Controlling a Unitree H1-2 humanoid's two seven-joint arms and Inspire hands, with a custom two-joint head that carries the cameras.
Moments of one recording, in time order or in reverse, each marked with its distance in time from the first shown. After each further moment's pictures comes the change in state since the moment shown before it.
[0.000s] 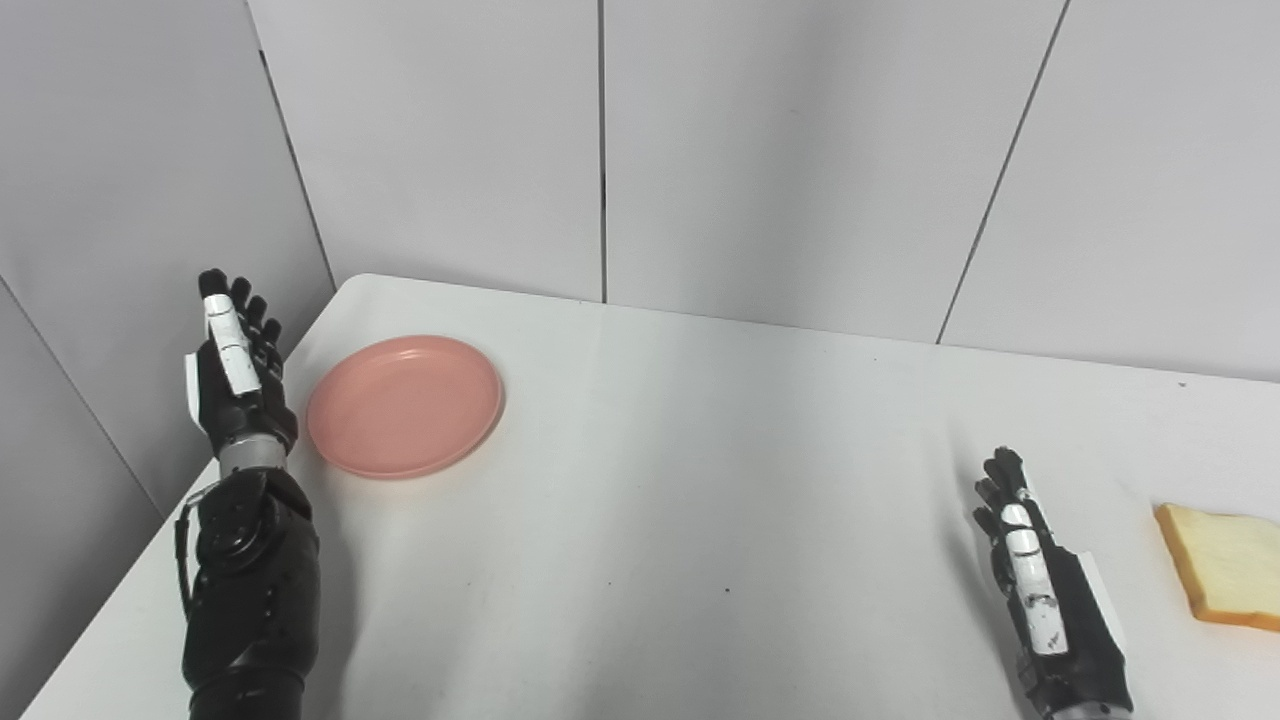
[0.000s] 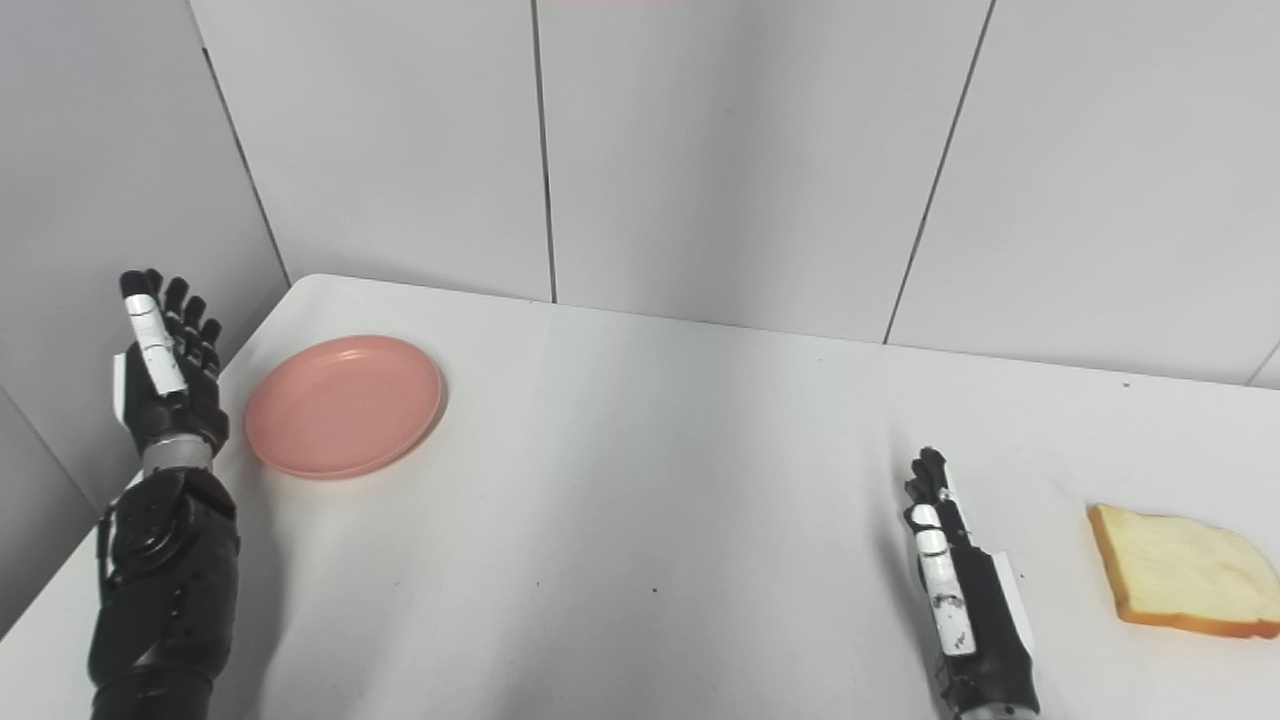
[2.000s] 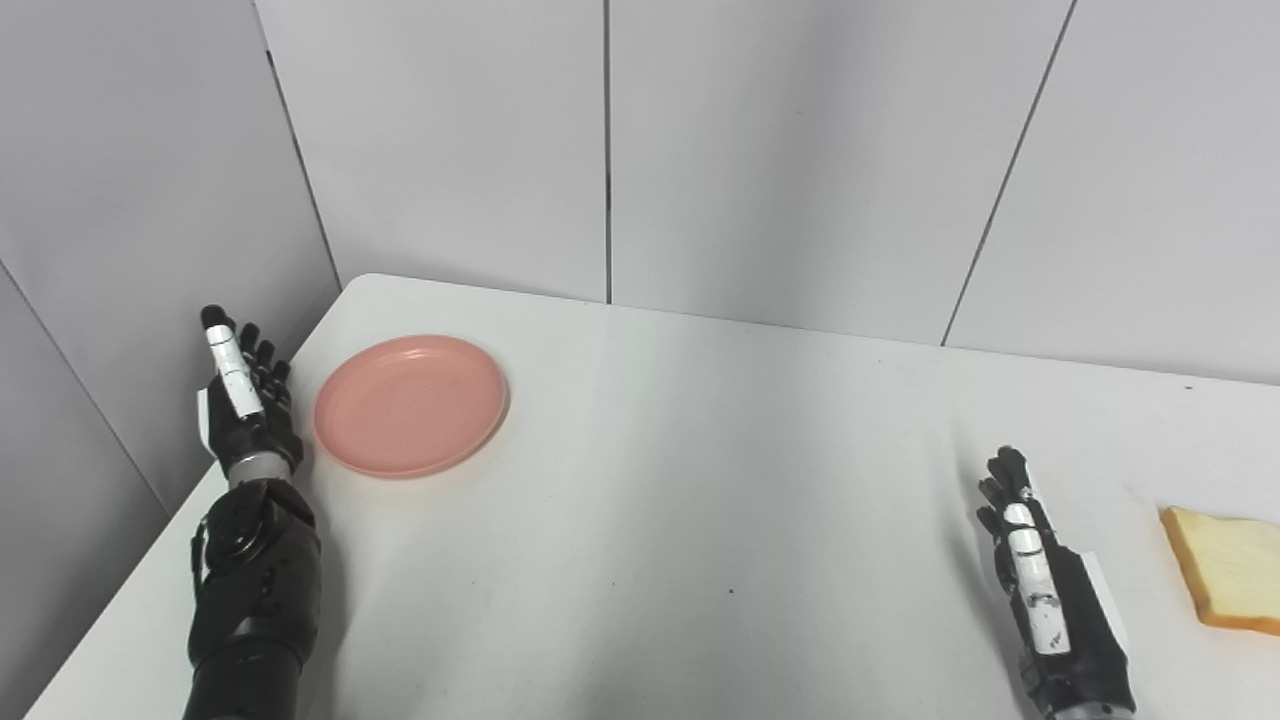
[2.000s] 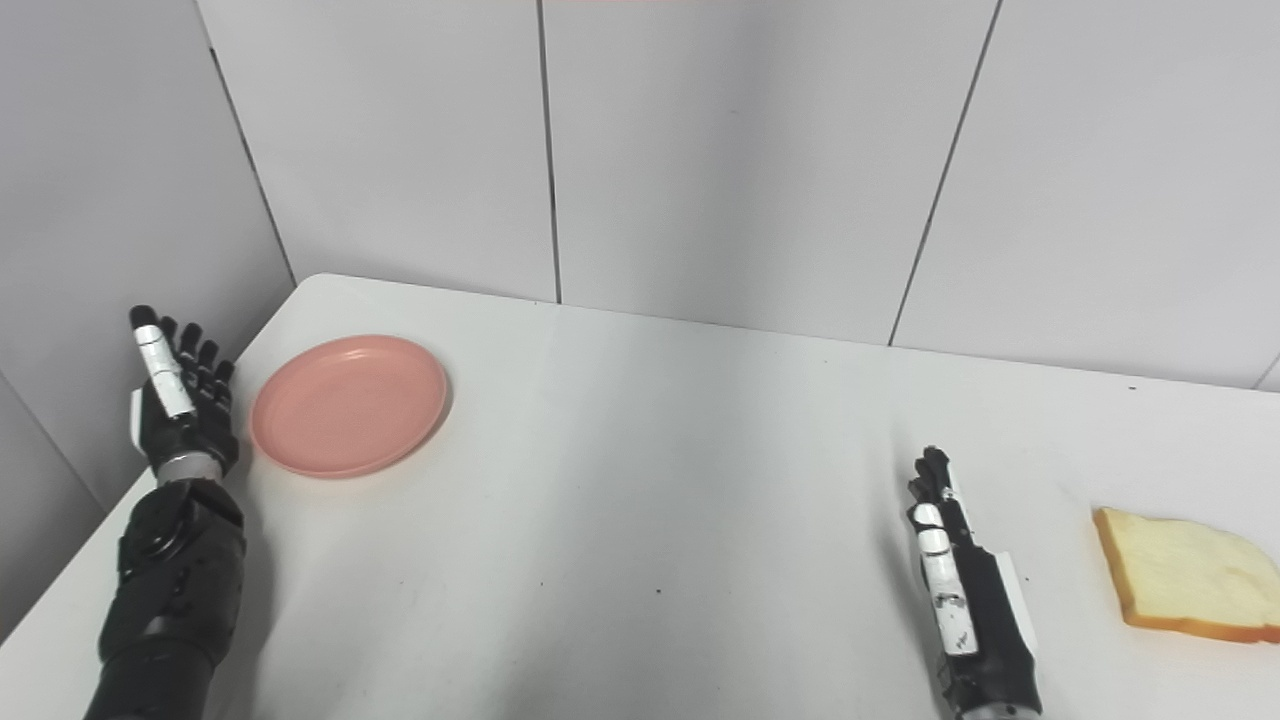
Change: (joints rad) left arm -0.082 0.048 -0.010 0.320 -0.092 -0.107 -0.039; right arm 0.000 0.000 0.002 -0.004 -0.008 0.000 -0.007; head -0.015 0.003
